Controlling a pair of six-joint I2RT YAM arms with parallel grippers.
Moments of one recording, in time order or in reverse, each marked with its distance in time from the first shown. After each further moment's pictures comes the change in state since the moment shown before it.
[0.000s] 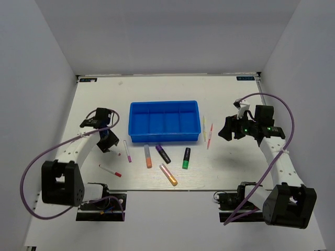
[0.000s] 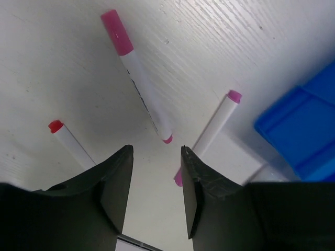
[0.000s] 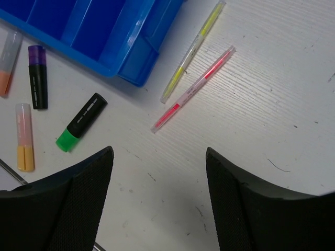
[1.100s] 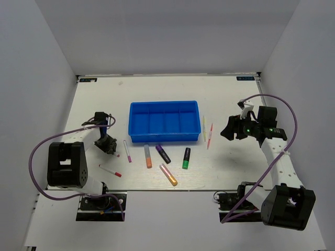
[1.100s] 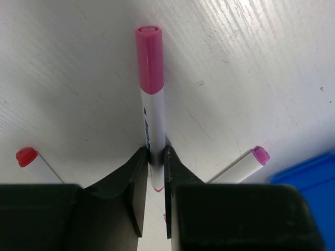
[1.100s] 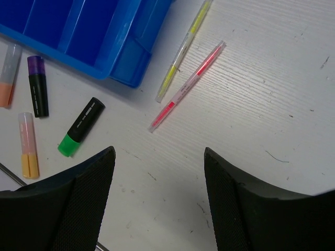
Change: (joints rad) left arm 0.102 0.245 -0.067 0.153 0.063 -0.135; right arm -0.040 -0.013 -0.013 0.005 -0.005 0.041
